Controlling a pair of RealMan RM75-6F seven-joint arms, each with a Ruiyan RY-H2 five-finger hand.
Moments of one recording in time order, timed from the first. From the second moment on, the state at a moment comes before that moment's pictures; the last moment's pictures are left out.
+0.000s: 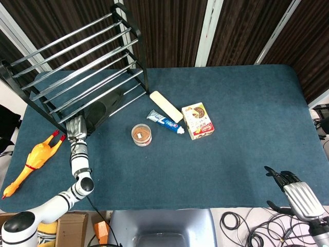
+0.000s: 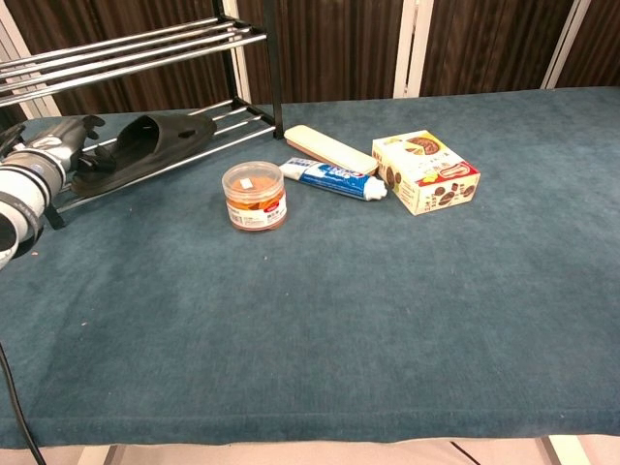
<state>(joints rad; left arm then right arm) -0.82 -1.88 -0.53 -0.80 0.68 0.94 0.36 0.09 -0.95 -0.13 -1.65 -1.74 1.42 0.16</state>
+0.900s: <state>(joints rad) -0.81 -1.82 -0.52 -0.98 0.60 0.94 0.41 0.09 -0.95 -0.13 -1.65 -1.74 1.43 0.16</state>
